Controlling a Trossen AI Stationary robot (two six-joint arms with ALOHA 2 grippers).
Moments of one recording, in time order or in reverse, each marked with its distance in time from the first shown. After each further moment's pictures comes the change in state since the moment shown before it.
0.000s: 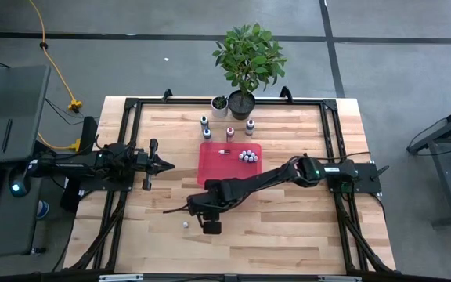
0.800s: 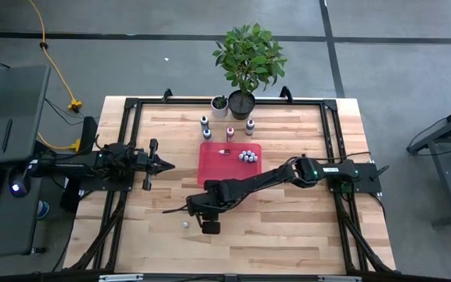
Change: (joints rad) left arm 0.000 0.000 0.000 0.000 0.000 0.000; right arm -0.007 0.020 0.000 0.018 0.007 0.004
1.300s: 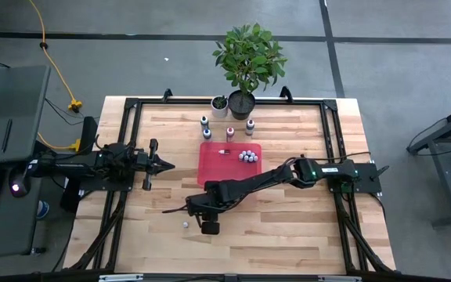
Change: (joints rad) left arm 0.000 0.000 0.000 0.000 0.000 0.000; right arm 0.000 0.020 0.000 0.012 -0.018 0.026
